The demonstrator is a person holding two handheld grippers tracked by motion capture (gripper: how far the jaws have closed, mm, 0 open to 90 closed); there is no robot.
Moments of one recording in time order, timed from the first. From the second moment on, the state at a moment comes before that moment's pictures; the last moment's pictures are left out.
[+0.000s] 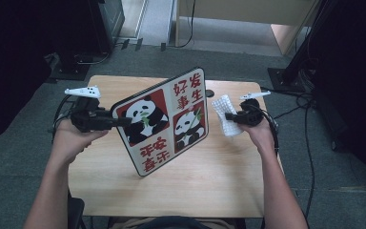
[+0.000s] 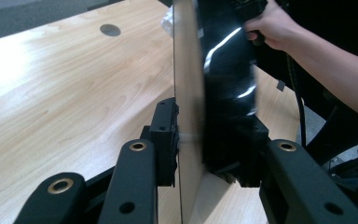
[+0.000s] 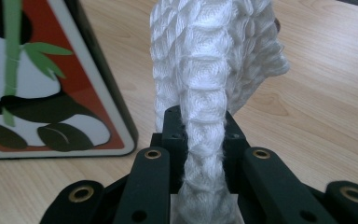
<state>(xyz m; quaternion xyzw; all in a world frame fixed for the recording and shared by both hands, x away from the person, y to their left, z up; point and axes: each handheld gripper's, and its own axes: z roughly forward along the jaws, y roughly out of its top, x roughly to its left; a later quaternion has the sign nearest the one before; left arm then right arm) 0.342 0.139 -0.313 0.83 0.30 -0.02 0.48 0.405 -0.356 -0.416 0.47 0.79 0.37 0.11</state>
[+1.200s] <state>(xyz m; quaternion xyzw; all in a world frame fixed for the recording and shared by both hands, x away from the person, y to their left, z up) 0.344 0.133 -0.318 0.82 0.30 -0.02 0.49 0.422 -0.330 -0.310 0.42 0.81 0.39 0.11</state>
